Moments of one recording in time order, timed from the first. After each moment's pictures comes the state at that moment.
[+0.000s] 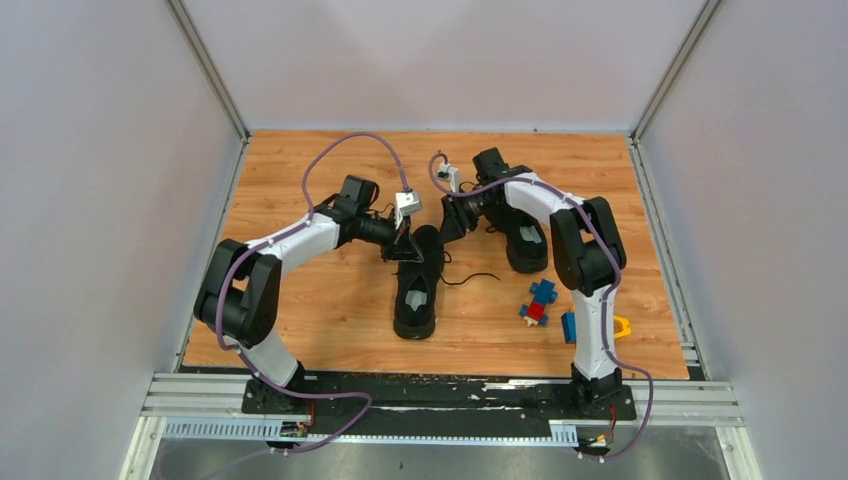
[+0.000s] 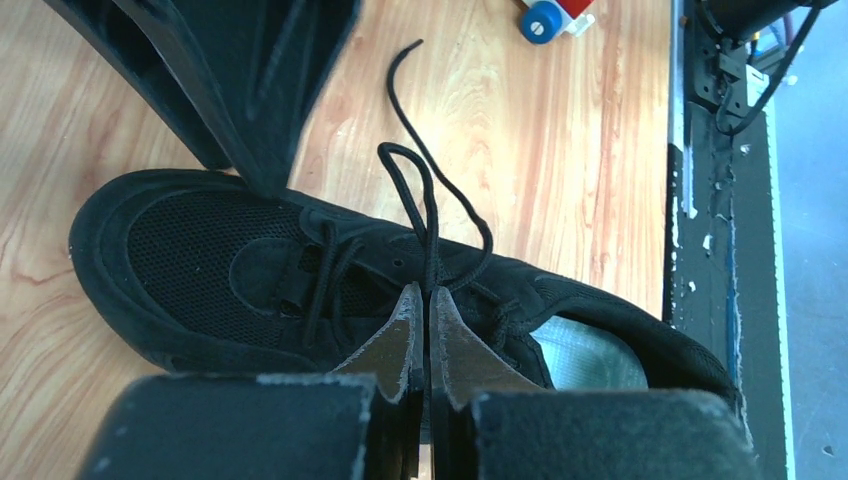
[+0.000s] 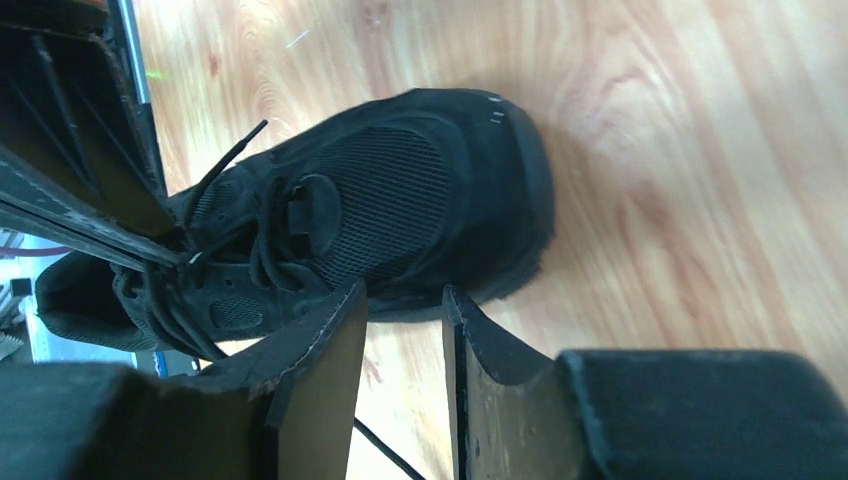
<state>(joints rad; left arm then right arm) -0.42 1.66 1.04 -0.28 1.01 0.41 0.39 2.14 1.61 -0.61 -0.94 -0.31</state>
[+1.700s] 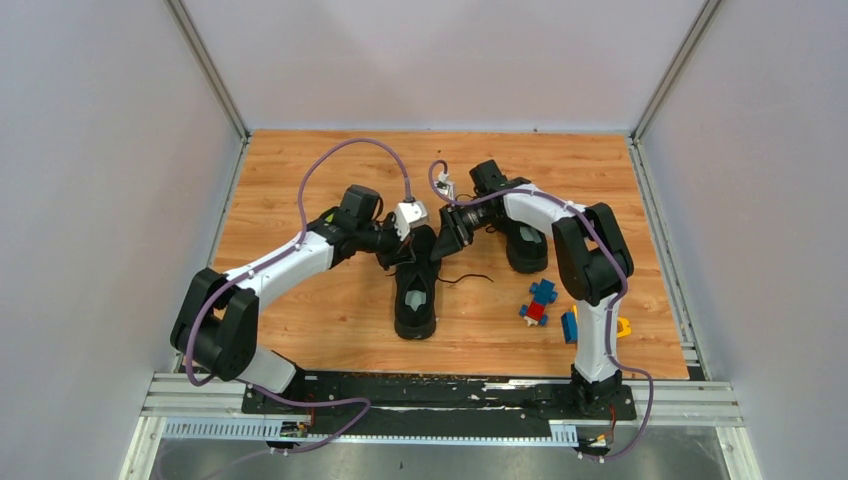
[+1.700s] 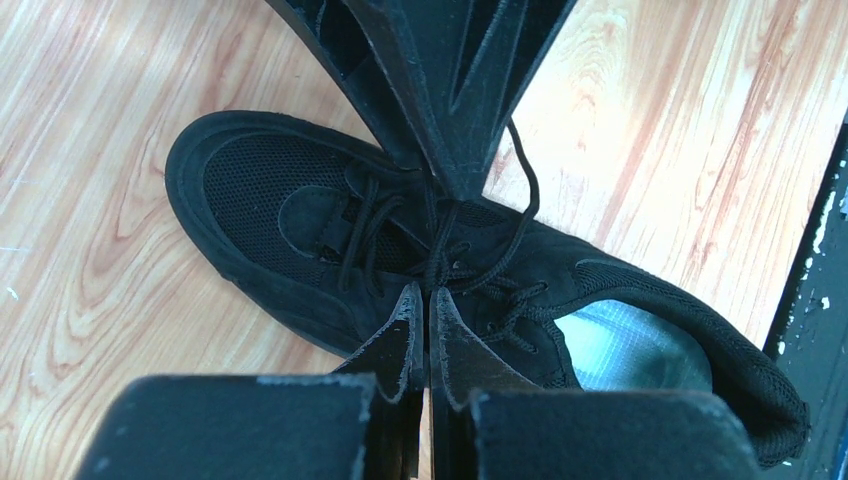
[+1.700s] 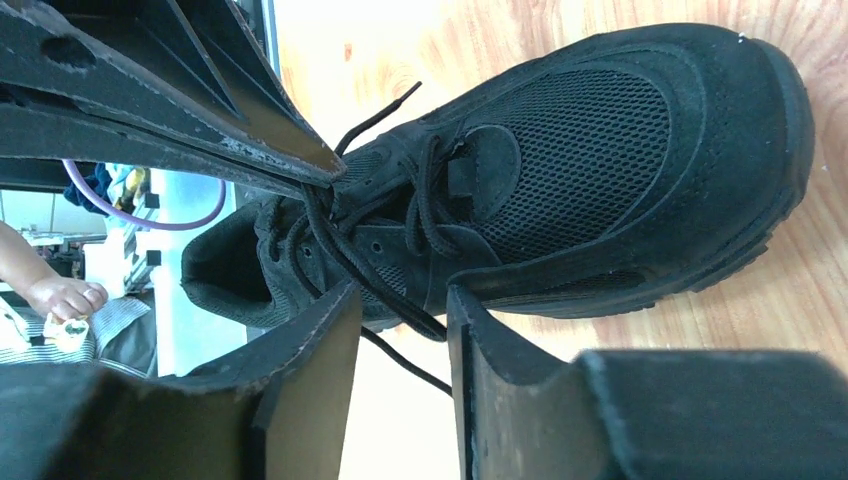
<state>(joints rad) -0.51 1.47 0.94 -0.26 0.60 0.38 0.44 2.06 1.46 -0.56 -1.11 -0.21</state>
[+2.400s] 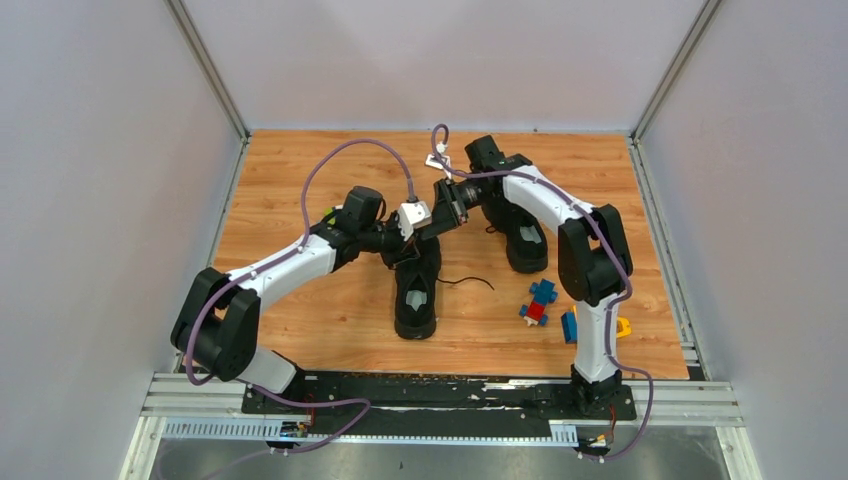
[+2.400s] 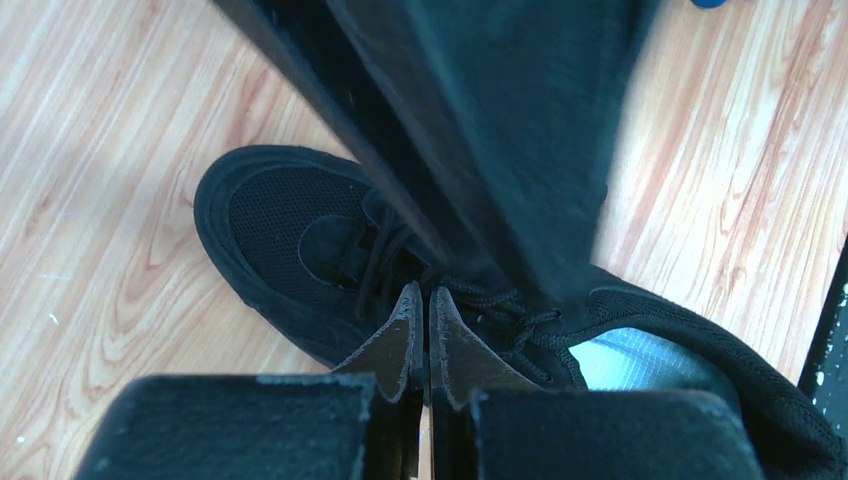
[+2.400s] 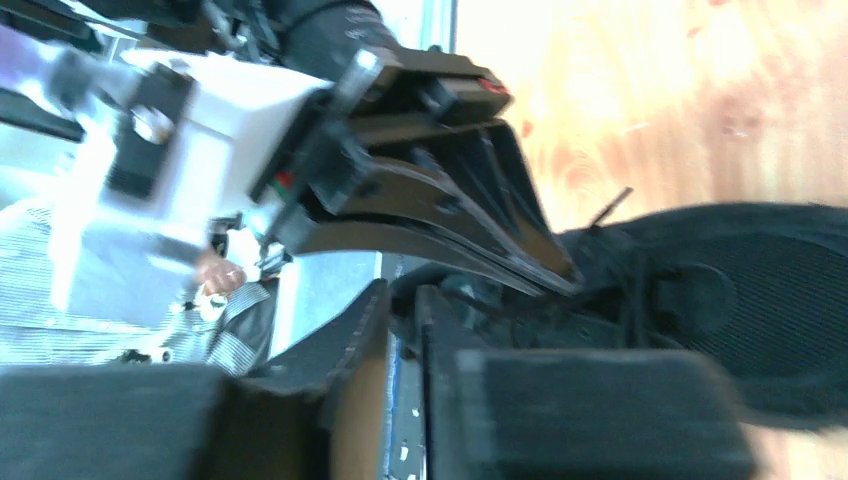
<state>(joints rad) -0.53 1.48 0.93 -0.17 0.56 0.38 0.44 2.06 1.68 -0.72 -1.36 -0.14</state>
